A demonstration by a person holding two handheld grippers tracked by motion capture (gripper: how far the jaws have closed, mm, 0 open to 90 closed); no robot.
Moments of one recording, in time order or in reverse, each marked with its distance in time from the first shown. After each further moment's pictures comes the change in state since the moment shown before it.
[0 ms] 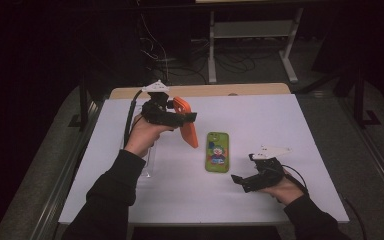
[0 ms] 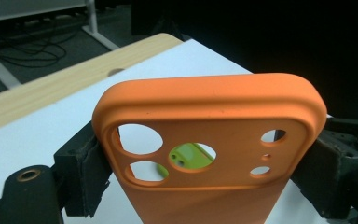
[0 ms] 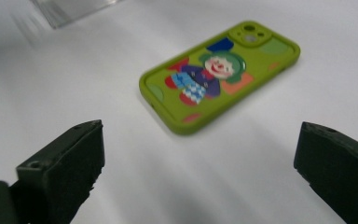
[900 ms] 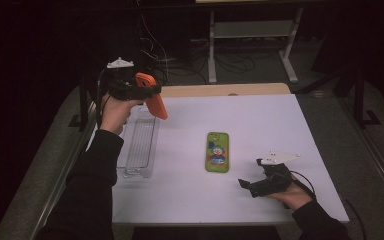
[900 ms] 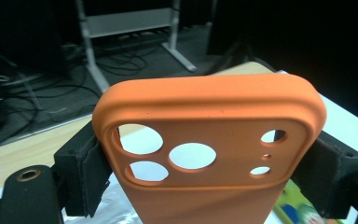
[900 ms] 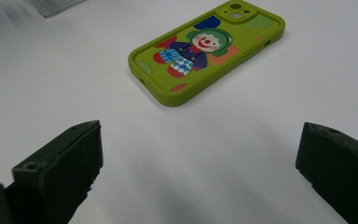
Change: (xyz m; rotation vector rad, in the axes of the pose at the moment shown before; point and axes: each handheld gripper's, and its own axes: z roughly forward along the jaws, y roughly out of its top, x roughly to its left) left arm 0.080 0.022 -0.047 -0.072 0.295 -0.082; right arm -0.007 -0.019 -0.010 -0.008 -0.011 0.032
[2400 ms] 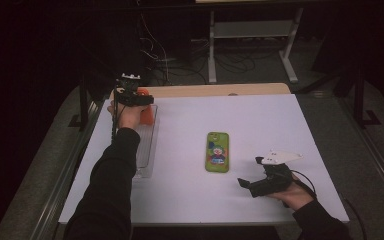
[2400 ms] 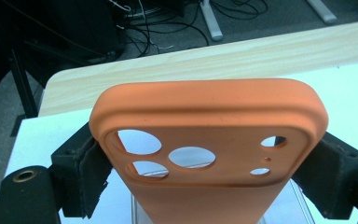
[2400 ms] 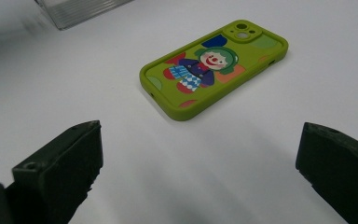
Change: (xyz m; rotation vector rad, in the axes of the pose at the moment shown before) left arm 0.050 -0.054 0.083 0.222 0.472 -0.072; right arm 0.005 0.007 -0.006 -0.035 0.016 -0.021
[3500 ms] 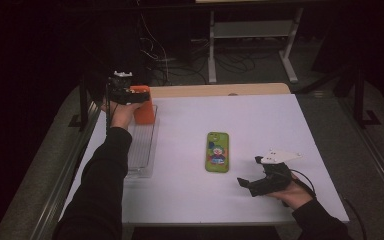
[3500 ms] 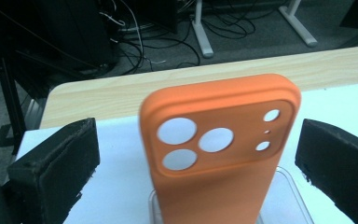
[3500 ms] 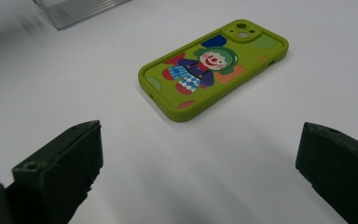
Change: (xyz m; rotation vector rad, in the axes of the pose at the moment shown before) left arm 0.021 0.003 -0.013 -0.067 -0.051 -0.034; right arm -0.002 0.001 0.002 0.003 0.000 -0.007
